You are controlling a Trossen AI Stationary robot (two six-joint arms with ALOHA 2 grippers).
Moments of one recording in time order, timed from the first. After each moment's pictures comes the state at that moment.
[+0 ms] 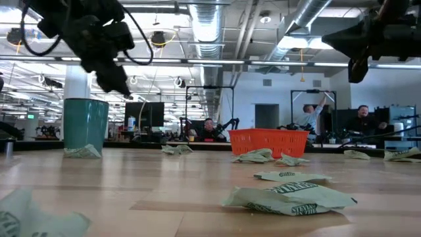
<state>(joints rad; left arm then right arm) 0.24 0.94 0.55 -0.38 0.28 -0.09 0.02 0.17 0.08 0.23 0.26 0.38</state>
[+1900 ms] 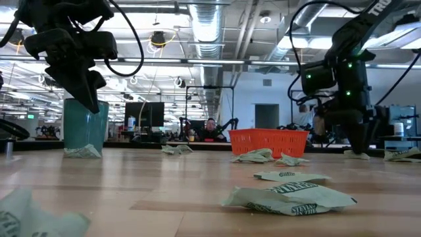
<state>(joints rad) 0.01 0.95 0.55 -0.59 0.01 -0.23 -0.55 1.41 0.66 -0.88 0.13 0.34</state>
